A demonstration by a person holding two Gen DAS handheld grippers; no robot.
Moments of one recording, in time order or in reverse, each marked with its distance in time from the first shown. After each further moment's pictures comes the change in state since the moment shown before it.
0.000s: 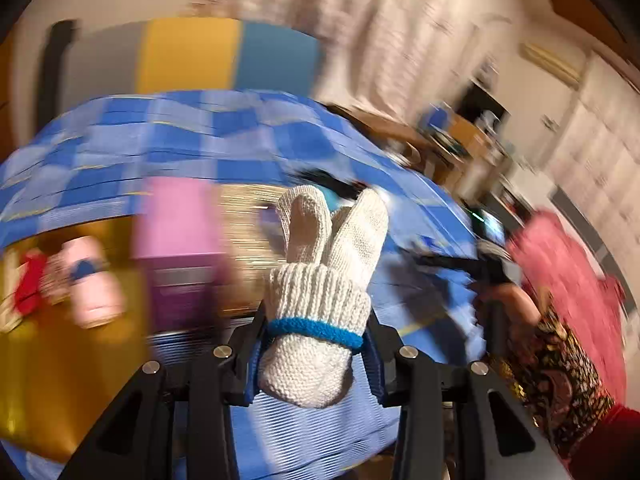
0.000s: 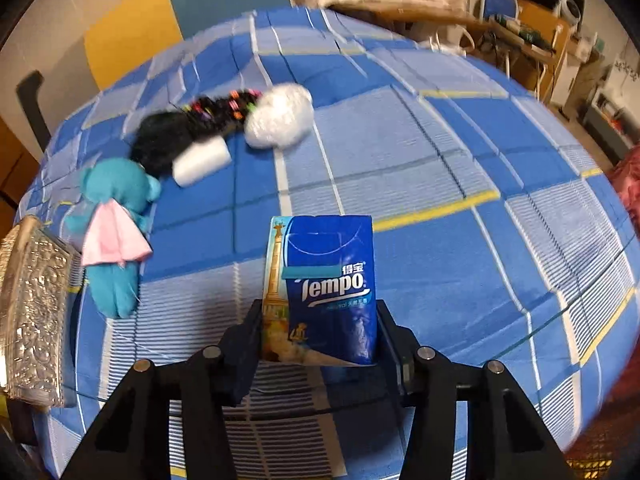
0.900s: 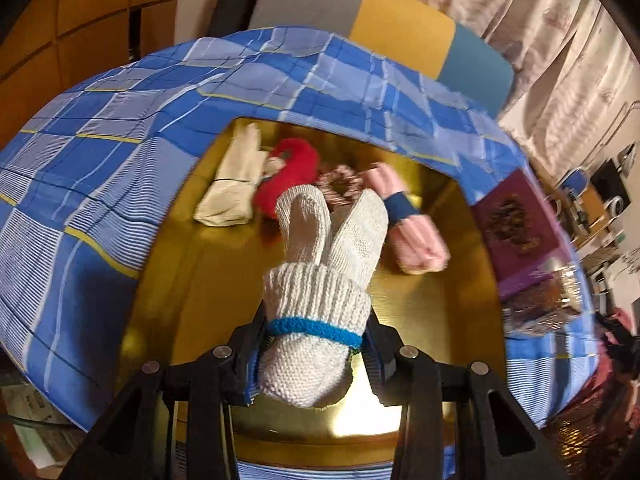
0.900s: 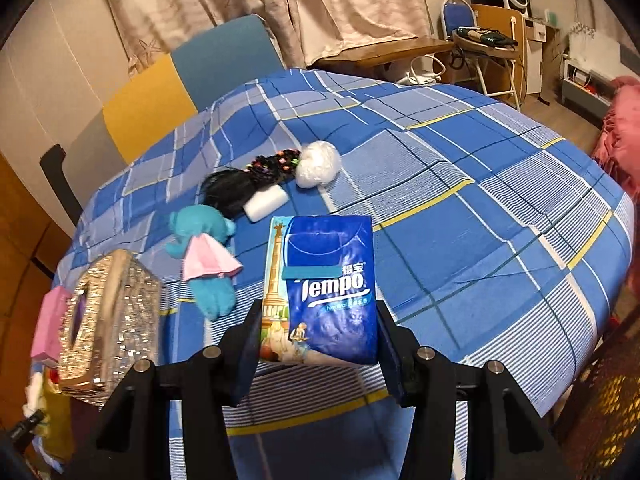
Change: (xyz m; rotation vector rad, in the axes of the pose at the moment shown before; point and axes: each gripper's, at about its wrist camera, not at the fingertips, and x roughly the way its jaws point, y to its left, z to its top) left arm -0.037 0.237 -0.061 -0.377 0.091 0.359; right arm -0.089 0.032 -0.049 0.206 -0.168 0.106
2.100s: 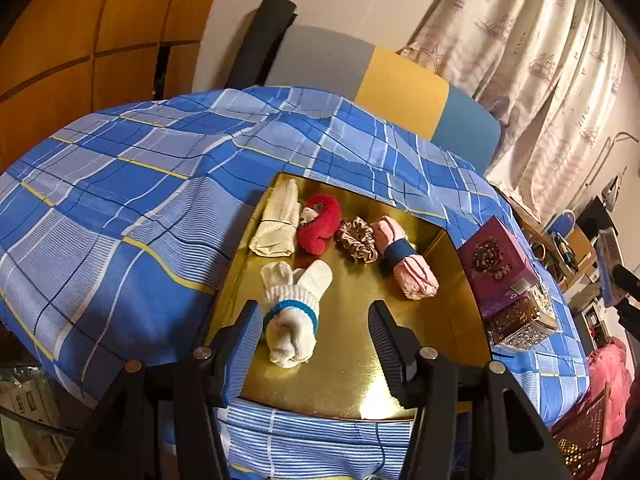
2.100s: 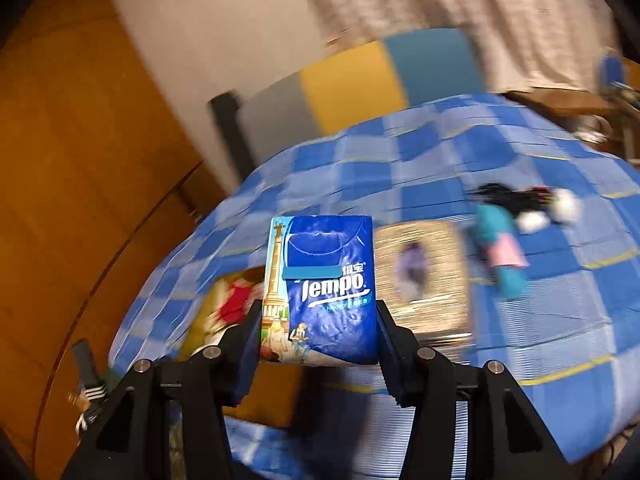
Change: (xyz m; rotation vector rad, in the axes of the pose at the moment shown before) left arm -0.072 0.042 -0.031 -0.065 -0.238 -0.061; right arm -0.094 0.271 -0.074 -0.349 0.046 0.508
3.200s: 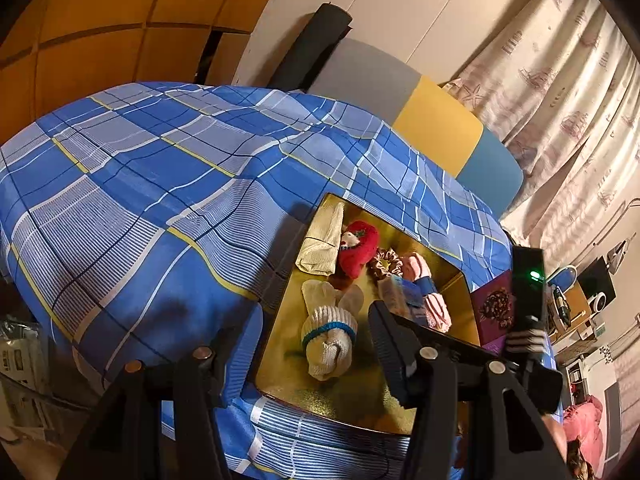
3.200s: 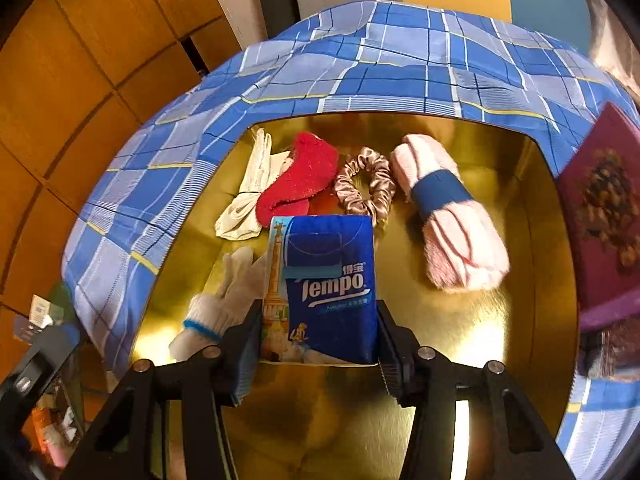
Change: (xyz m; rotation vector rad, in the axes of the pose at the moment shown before) left arm -0.016 0.048 0.012 -0.182 -0.024 0.007; right arm 0.262 0.128 -0.067 -0.154 0.399 -0.126
